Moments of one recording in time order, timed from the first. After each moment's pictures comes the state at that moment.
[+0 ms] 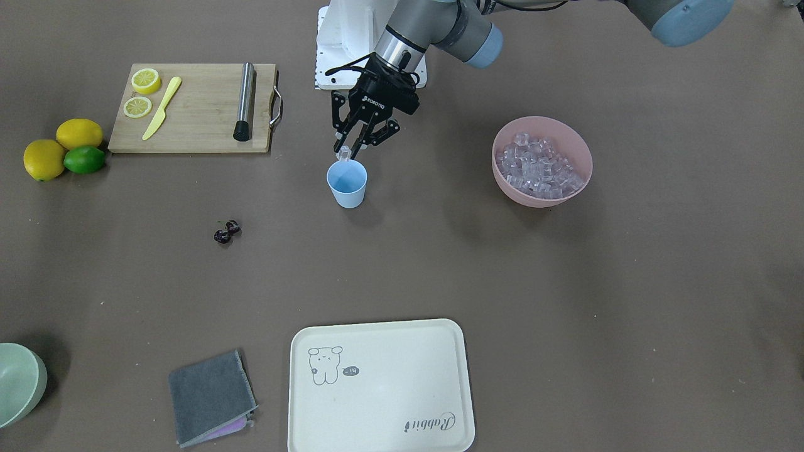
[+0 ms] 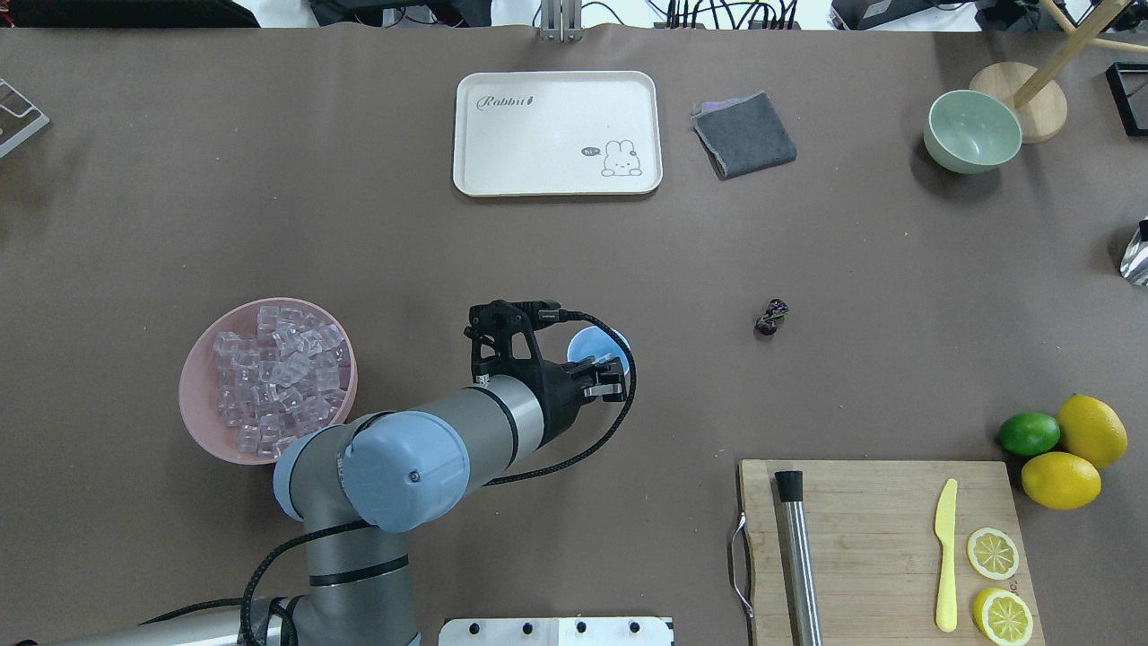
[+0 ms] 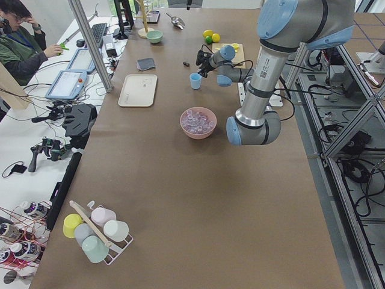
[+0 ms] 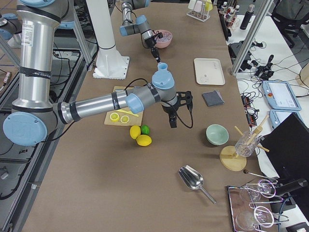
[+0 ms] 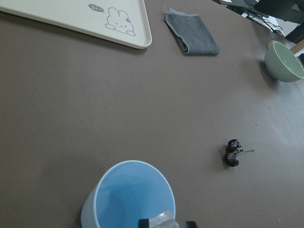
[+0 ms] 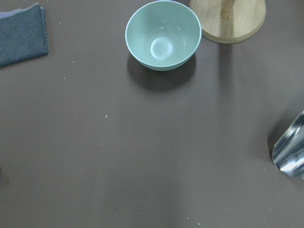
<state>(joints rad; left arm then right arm) -0.26 -2.20 -1.70 -2.24 -1.32 -1.37 1.36 -1.71 1.96 -1.27 2.31 0.48</state>
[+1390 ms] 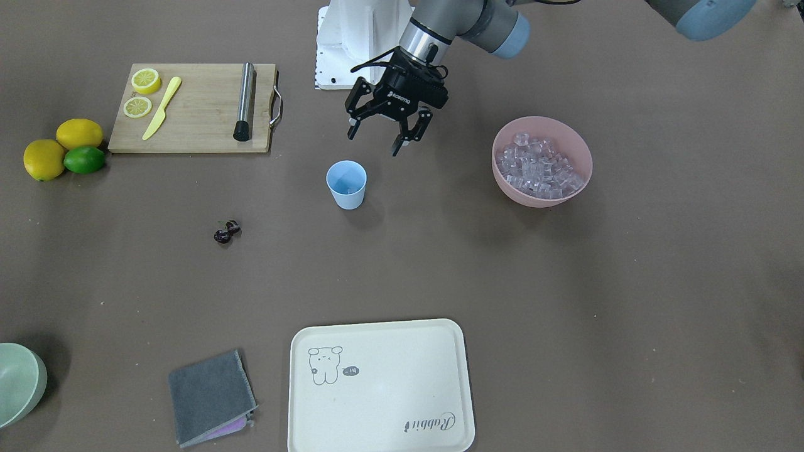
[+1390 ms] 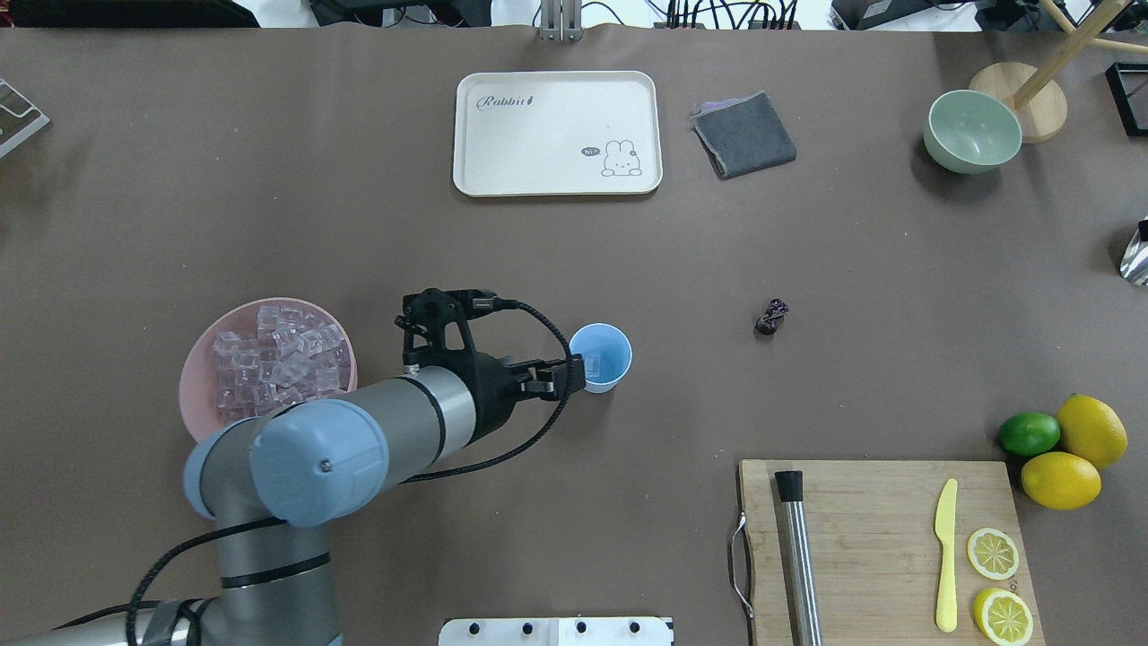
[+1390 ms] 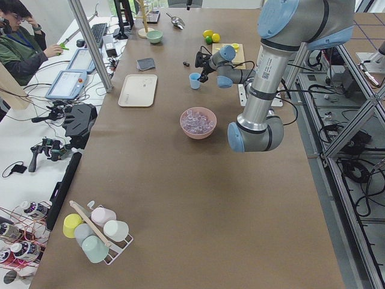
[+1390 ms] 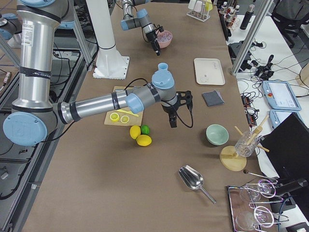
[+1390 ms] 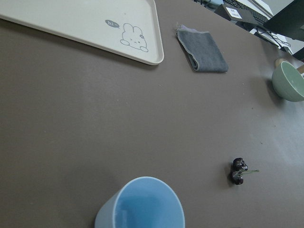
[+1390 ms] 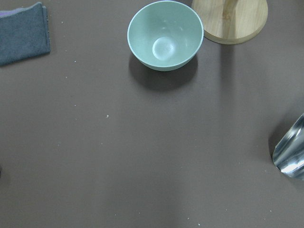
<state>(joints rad) -0.29 -2.04 -1.88 -2.14 -1.38 -1.34 1.36 -1.71 1.96 -1.27 2.31 0.47</state>
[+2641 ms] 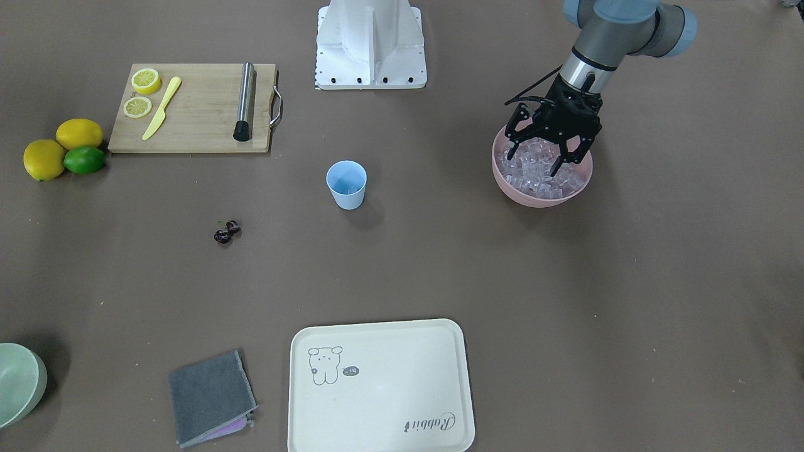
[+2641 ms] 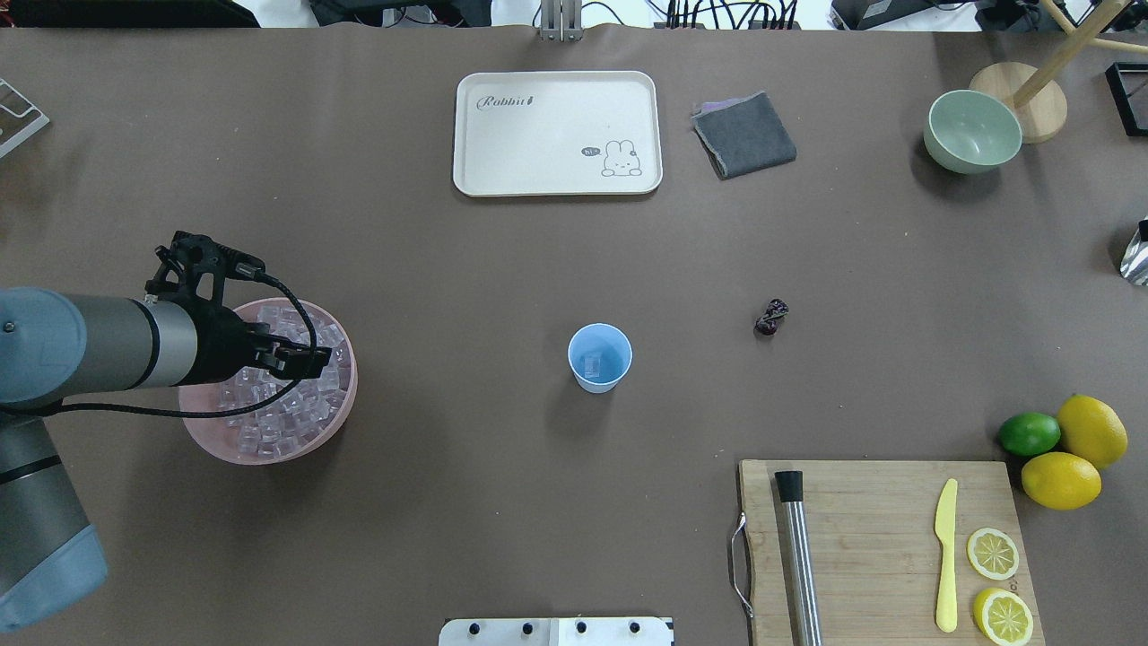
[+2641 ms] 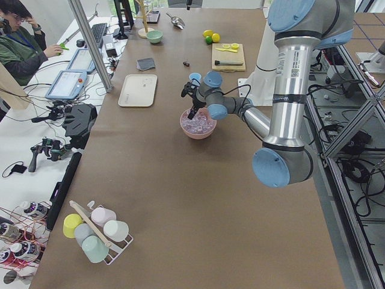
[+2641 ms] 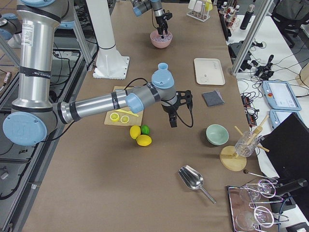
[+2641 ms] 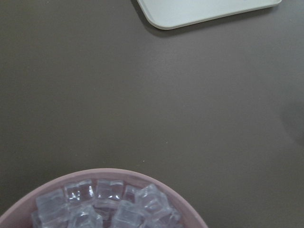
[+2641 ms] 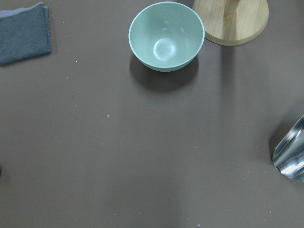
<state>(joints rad) -0.58 -1.64 -1.98 -2.16 -1.74 -0.88 1.36 -1.71 1.97 -1.26 2.31 0.47</state>
